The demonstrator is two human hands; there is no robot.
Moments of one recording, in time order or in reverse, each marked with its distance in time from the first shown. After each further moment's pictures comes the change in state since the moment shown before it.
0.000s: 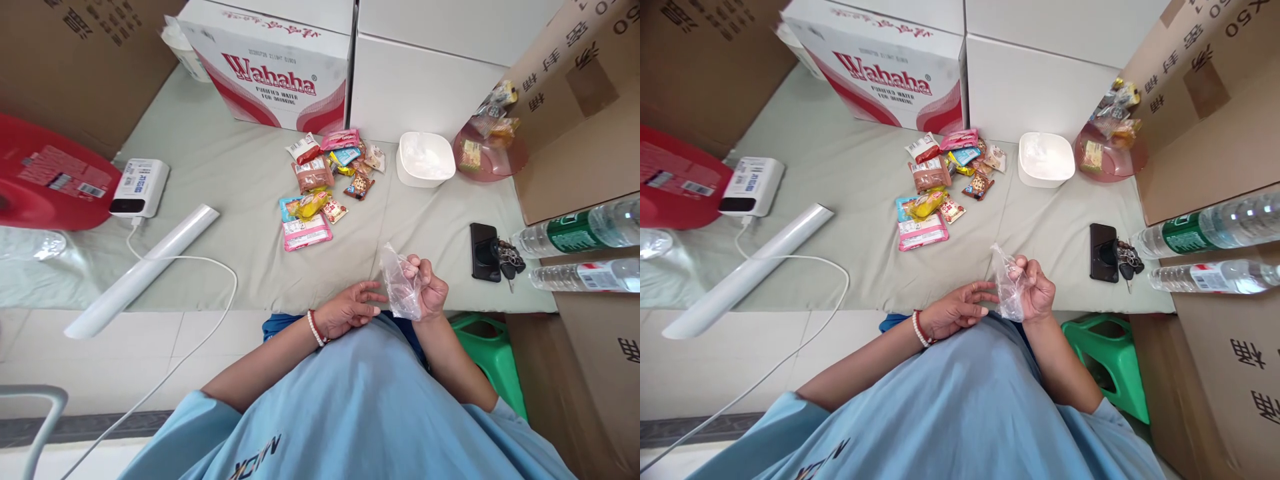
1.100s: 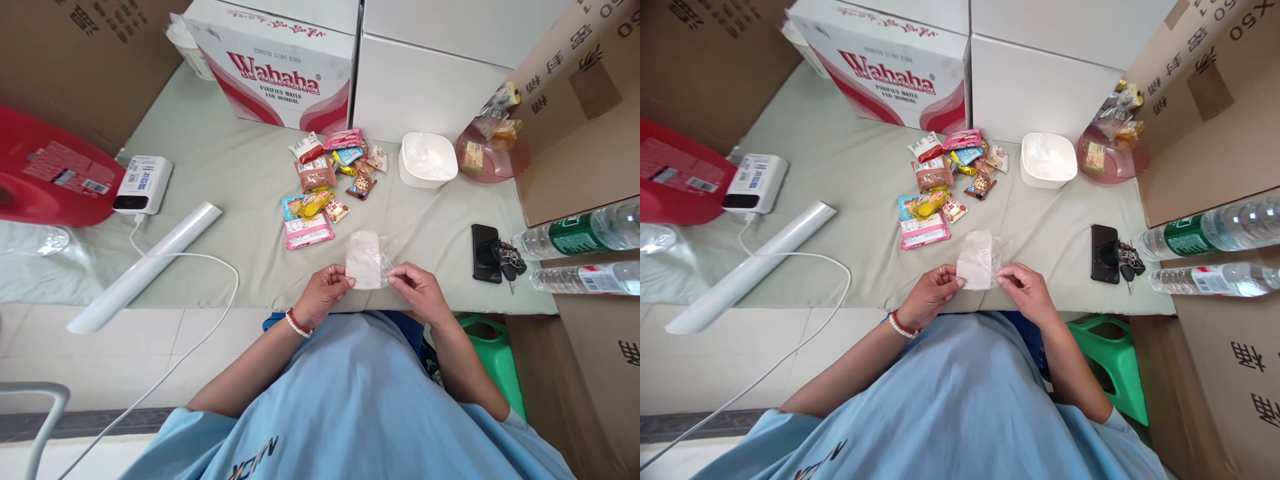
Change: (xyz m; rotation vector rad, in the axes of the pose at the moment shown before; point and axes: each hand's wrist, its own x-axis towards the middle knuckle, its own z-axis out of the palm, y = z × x) left_hand -0.015 0.019 -0.022 0.171 0.372 0.412; right_hand -0.007 -0.019 0.000 -0.980 -0.263 -0.101
